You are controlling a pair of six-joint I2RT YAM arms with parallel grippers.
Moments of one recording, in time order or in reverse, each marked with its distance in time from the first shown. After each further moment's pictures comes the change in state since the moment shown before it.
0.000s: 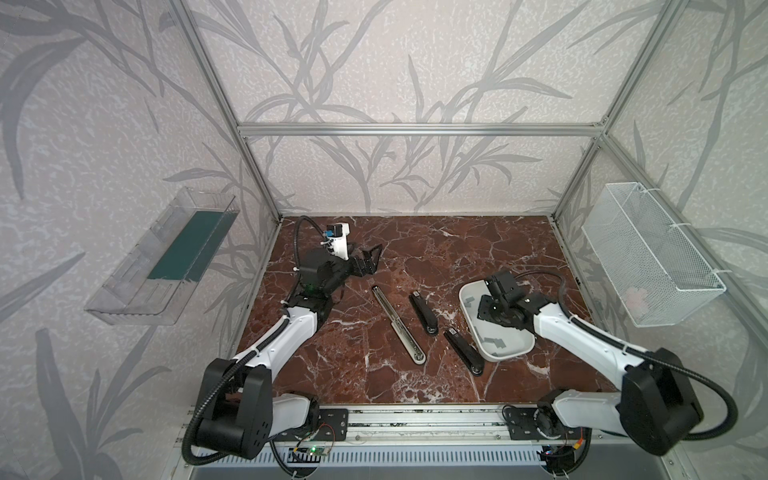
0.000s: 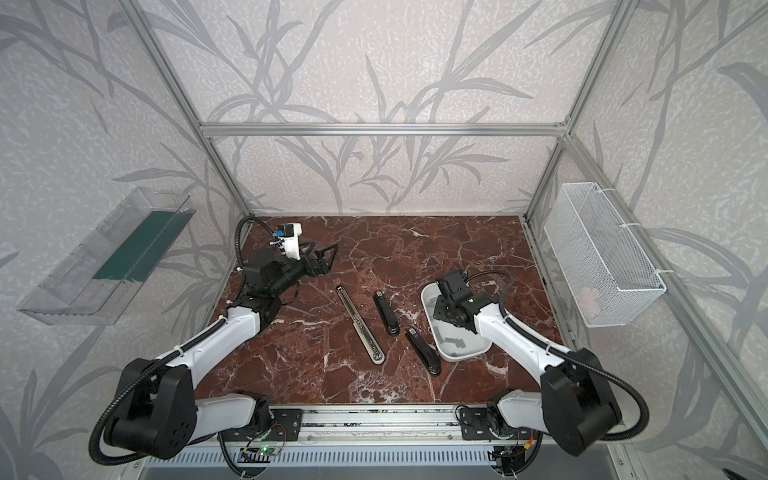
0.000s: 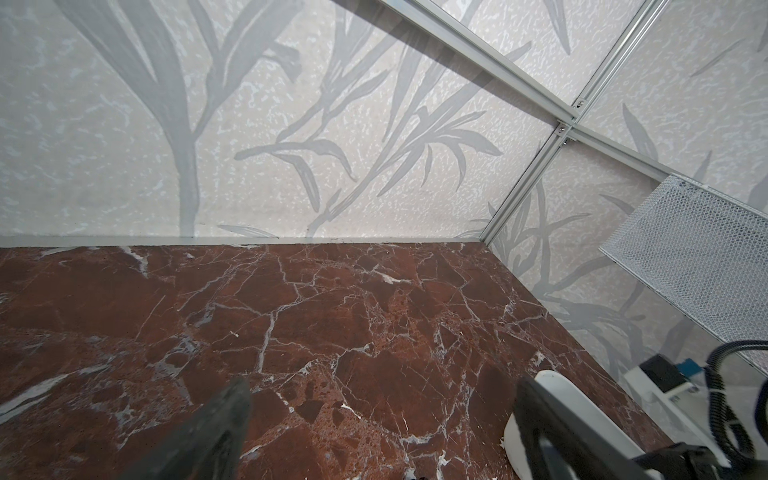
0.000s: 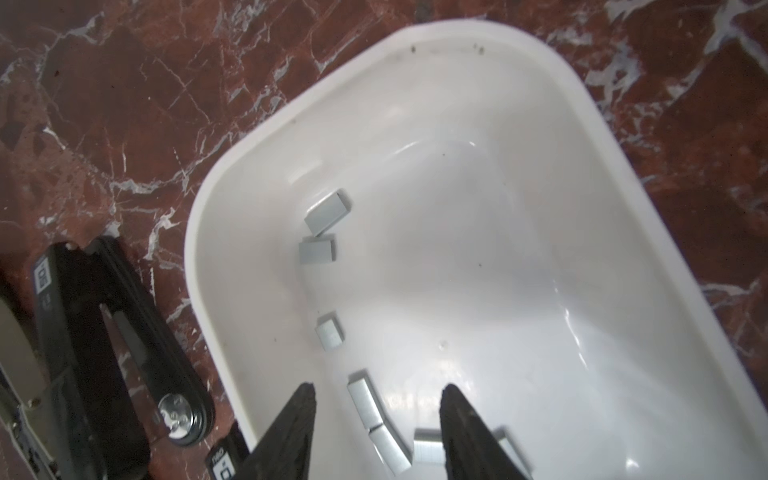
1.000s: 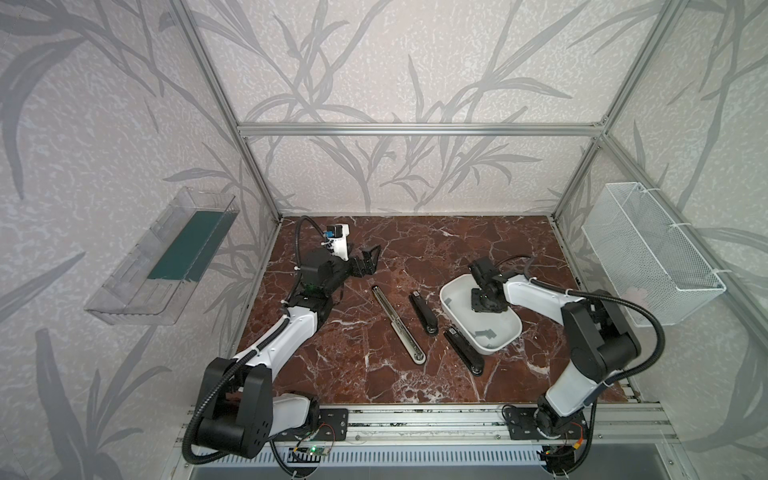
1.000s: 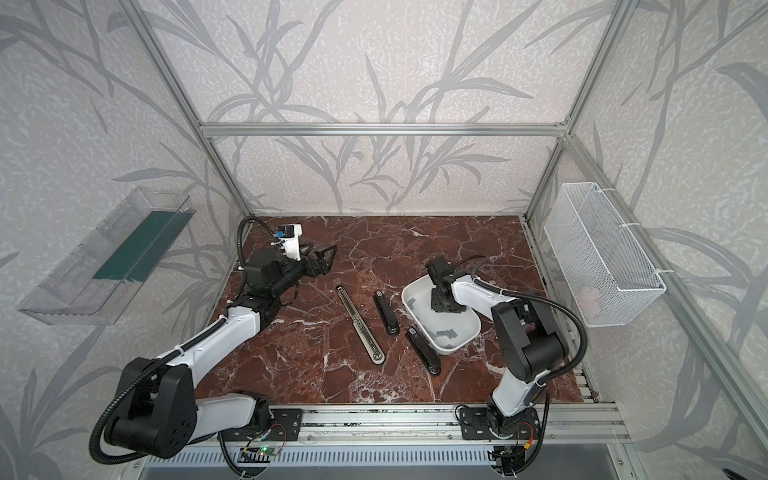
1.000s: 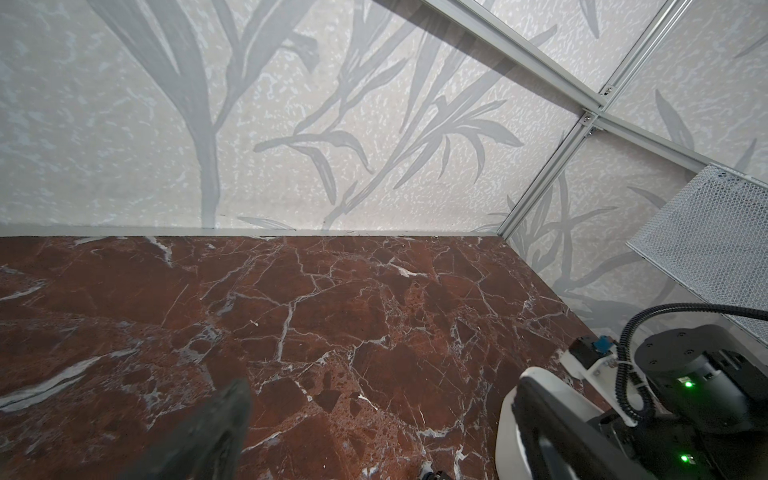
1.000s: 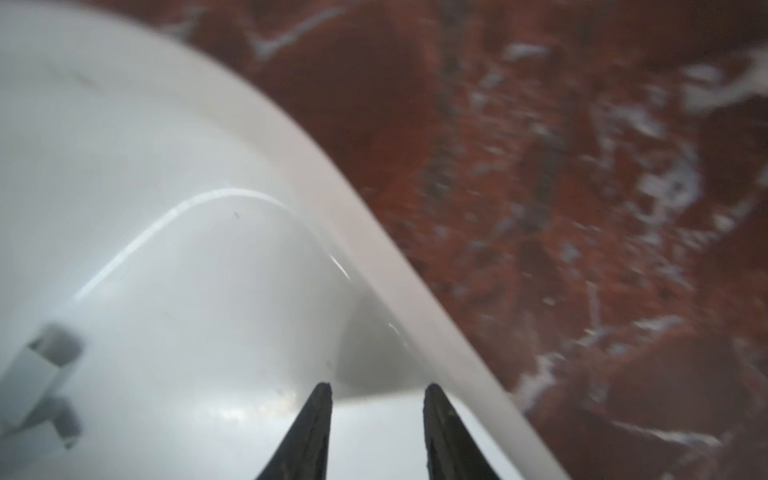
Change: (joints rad) left arm 0.000 0.005 0.000 -0.035 -0.039 0.031; right arm -0.075 0.263 0.099 -0.040 0.082 -0.192
